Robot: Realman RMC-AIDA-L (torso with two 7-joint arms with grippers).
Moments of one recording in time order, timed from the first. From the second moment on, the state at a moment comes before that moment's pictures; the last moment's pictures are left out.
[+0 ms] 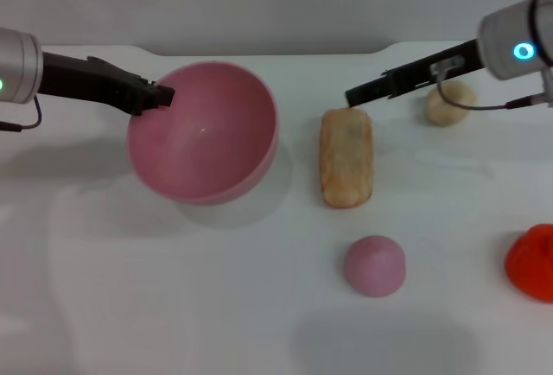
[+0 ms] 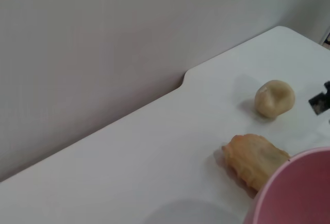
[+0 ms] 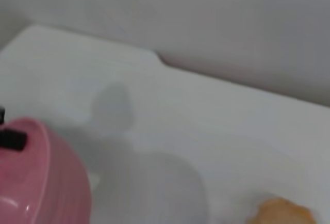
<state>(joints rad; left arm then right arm) -0.66 -1.98 0.93 0.97 2.23 1.38 -2.08 0.81 2.01 -1.18 -0.90 0.87 1.24 -0.62</state>
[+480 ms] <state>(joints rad) -0.63 -2.00 0.93 0.97 2.23 1.38 -2.05 0.88 2.07 -1.23 -0.86 0.76 1.25 -0.57</state>
